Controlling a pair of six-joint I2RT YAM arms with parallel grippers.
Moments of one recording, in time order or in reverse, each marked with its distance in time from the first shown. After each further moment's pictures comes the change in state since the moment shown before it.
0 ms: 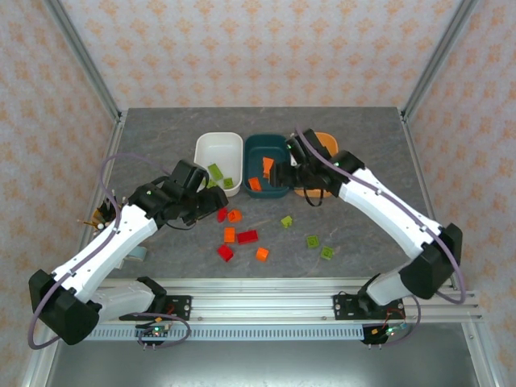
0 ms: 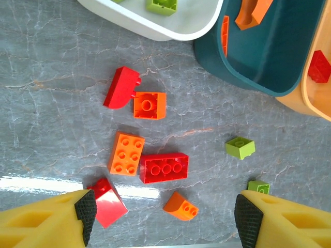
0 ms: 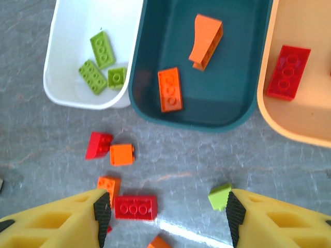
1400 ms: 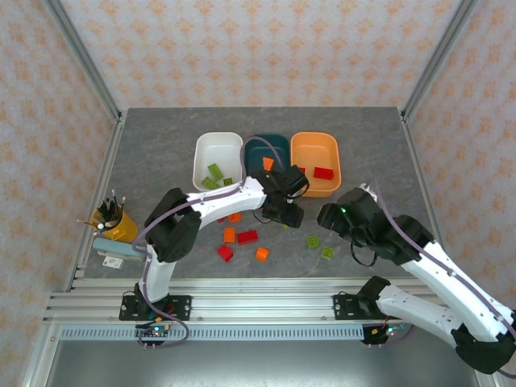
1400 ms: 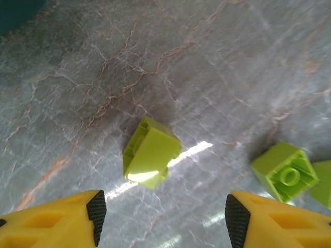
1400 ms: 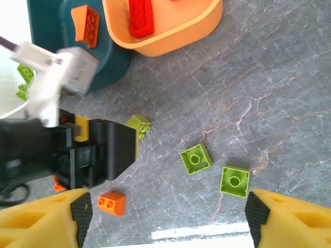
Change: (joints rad) left arm -0.364 0.904 0.566 0.074 0.033 0.454; right arm 0.050 -0.655 -0.436 -0.234 0.230 0.455
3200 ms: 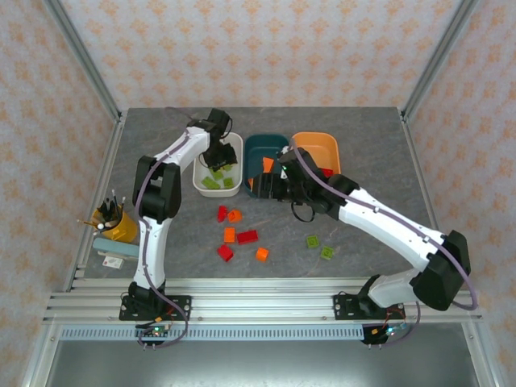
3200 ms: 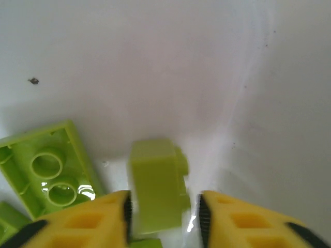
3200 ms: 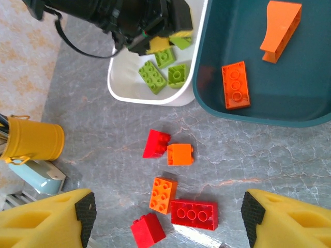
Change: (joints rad) left arm 0.628 0.233 0.304 -0.087 0.057 -0.143; right arm 0.057 0.591 0.229 0.552 -0.275 -0.309
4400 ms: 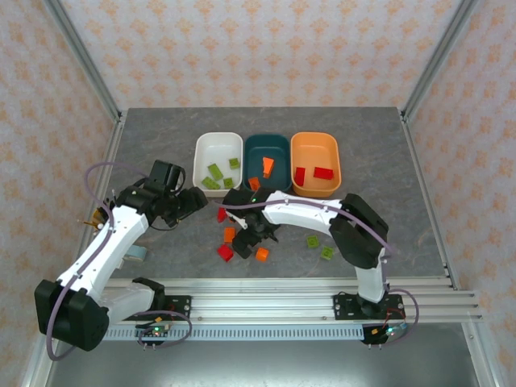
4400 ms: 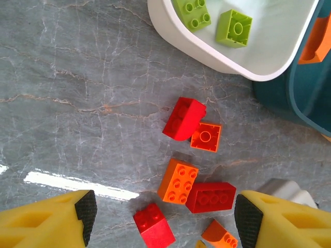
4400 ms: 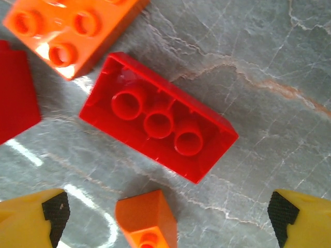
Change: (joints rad) left arm 0.001 -1.175 -0.986 0.033 -0.010 -0.164; right arm 0.232 0.572 0.224 -0.391 0.034 -0.534
